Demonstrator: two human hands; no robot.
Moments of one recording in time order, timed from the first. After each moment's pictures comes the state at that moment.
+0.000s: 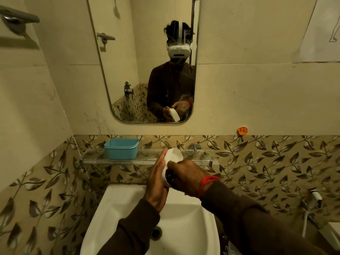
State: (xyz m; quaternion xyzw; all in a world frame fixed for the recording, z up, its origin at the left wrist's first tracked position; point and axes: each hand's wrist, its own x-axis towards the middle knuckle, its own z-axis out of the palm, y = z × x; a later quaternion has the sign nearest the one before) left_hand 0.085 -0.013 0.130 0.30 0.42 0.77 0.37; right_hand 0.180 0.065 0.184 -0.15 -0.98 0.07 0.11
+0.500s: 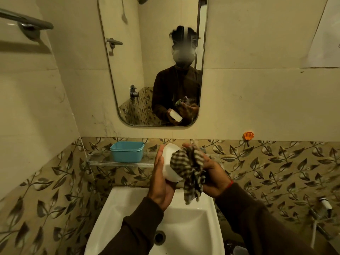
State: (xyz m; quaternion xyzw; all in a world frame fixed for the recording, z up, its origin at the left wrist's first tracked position) left_hand 0.073 -0.004 0.137 0.24 0.34 0.82 0.39; right_hand 0.198 0.089 0.190 -0.02 -0.40 0.90 0.18
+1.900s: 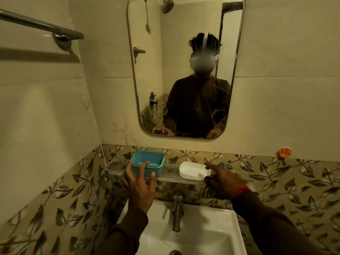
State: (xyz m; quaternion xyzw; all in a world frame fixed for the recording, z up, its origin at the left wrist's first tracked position) left_hand -0.065 -0.040 0.086 0.26 0.83 0.44 -0.22; right_hand 0.130 0.170 0.139 -0.32 -0.92 0.19 0.11
